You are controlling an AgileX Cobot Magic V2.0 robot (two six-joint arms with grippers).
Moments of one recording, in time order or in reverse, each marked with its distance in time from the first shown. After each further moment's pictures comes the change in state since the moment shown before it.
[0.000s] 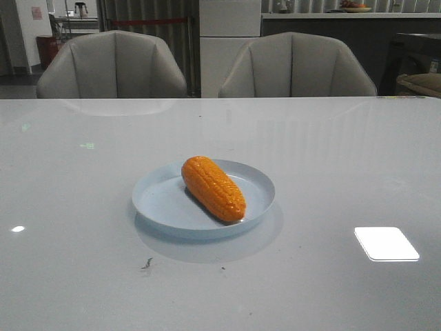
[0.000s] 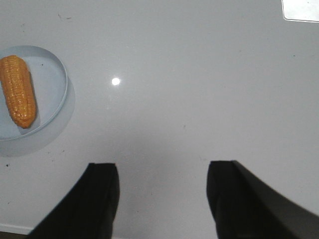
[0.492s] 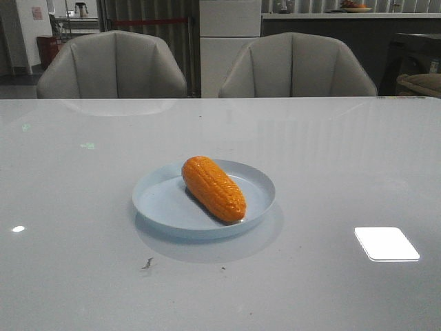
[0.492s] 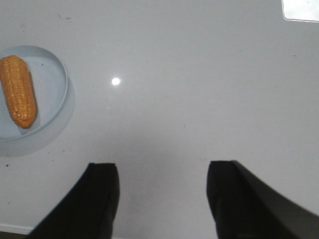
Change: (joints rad) left arm 0.029 -0.168 0.151 -0.034 -0.208 0.000; right arm 0.000 0.000 0.000 0.000 0.000 0.000
